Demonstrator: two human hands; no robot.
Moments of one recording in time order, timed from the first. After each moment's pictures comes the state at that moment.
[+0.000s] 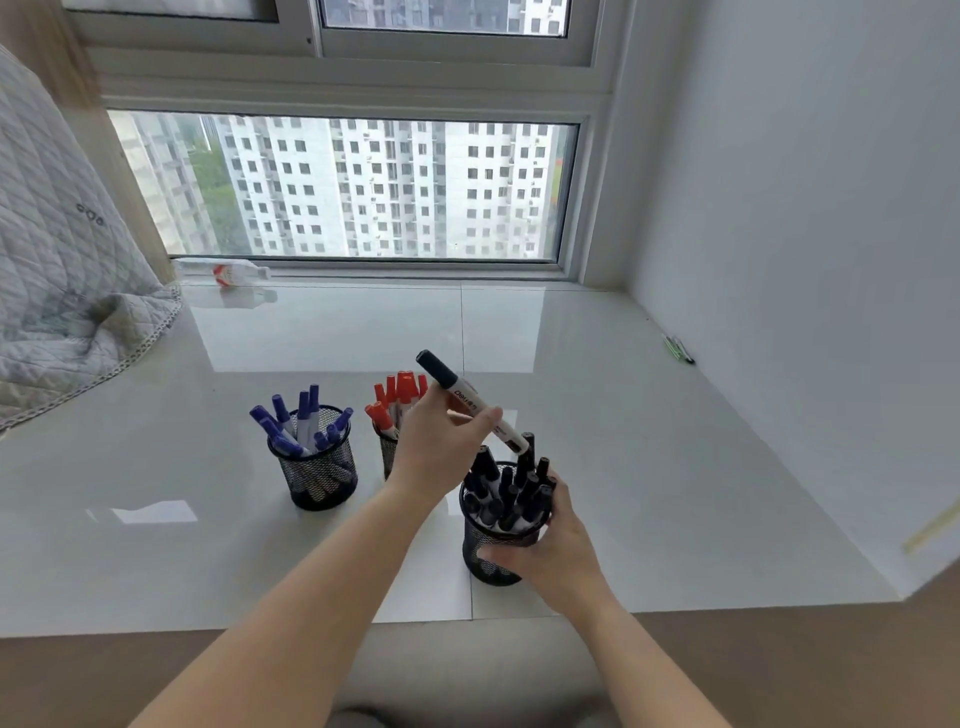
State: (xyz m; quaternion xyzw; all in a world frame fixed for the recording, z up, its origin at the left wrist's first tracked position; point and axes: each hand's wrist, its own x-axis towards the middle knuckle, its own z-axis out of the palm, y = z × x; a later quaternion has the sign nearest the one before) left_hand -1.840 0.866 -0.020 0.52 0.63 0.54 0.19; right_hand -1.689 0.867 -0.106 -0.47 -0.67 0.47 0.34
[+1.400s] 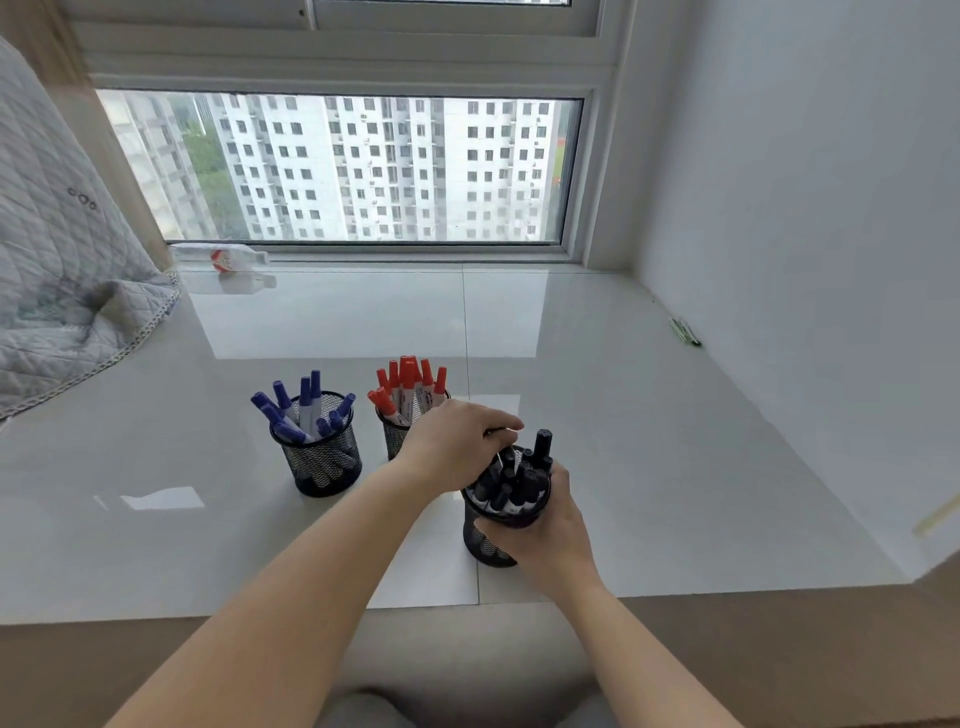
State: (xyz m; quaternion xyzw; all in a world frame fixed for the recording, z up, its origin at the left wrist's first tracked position) left_hand -1.848 0.874 -0.027 0.69 0.68 0.21 0.12; right_hand -1.706 0.868 -0.115 -0.52 -0.66 0.43 0.34
